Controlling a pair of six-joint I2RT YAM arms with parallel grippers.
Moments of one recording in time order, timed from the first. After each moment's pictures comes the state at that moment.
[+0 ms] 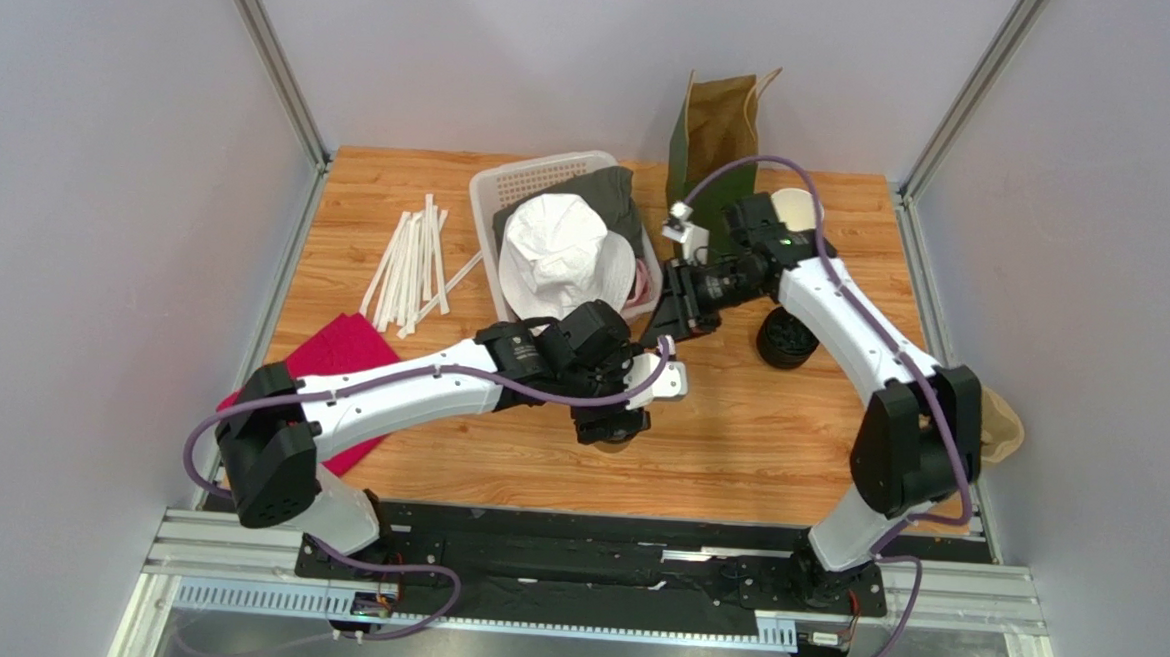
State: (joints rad) left arm -1.01 1.51 1.17 -0.55 0.23 0.41; right arm 0.37 1.67 1.42 -0.86 -0.87 0.09
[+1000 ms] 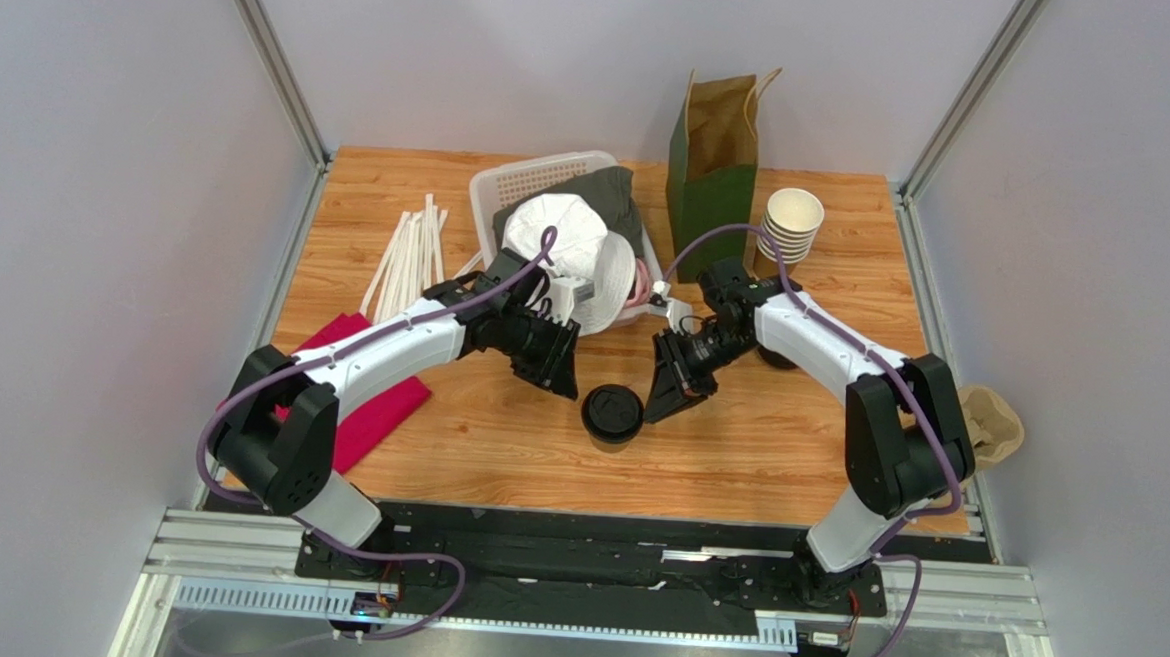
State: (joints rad) left arm -0.60 1.53 1.05 -0.54 0.54 -0.19; right arm 0.42 1.66 1.14 -0.89 -0.84 0.08
